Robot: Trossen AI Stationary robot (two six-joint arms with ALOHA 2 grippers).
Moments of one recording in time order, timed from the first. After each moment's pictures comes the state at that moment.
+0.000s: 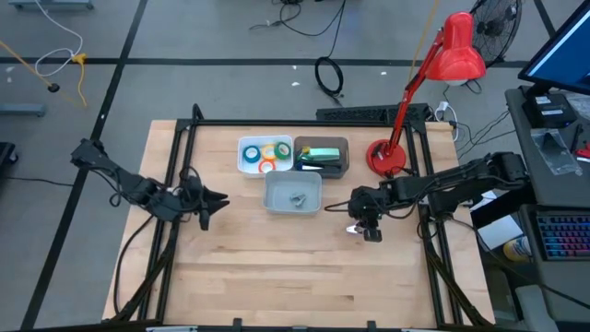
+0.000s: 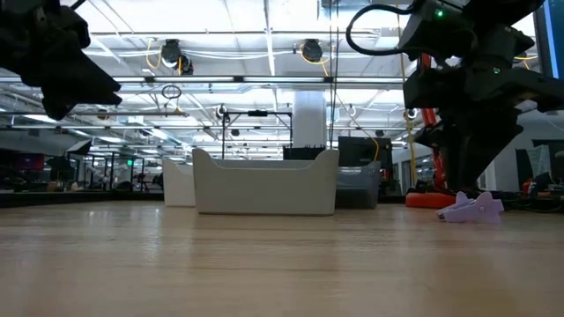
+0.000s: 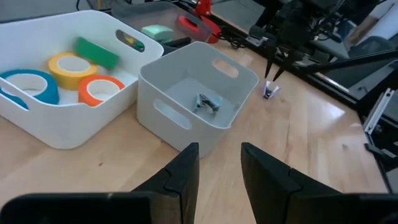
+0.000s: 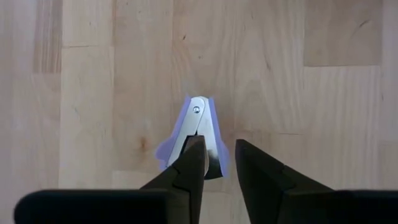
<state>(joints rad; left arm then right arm) -0.55 0.43 0.28 -0.34 -0.73 -0.77 0.07 1.31 0.65 -0.50 -0.14 0.10</state>
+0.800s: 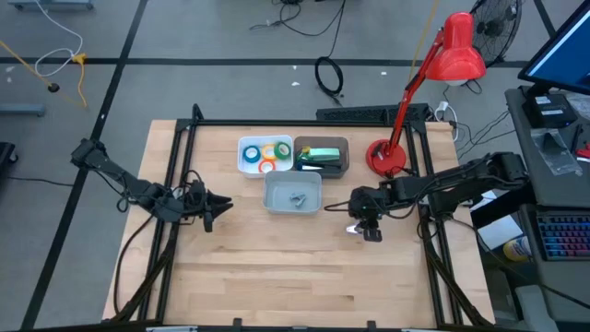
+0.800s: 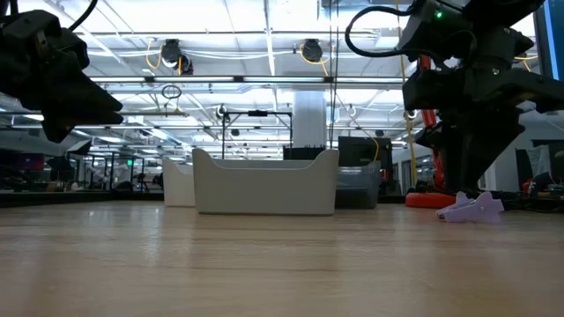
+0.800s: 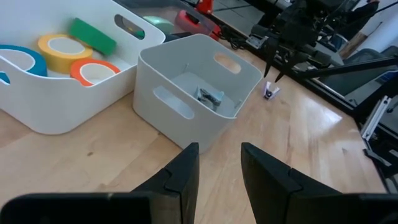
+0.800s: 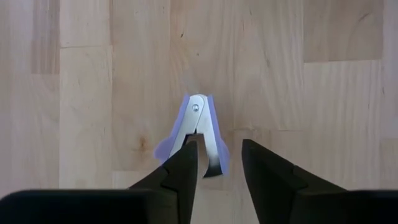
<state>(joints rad) -0.55 0.43 0.13 -0.13 -0.73 -0.78 0.07 1.31 0.65 -0.51 -0.14 0.12</state>
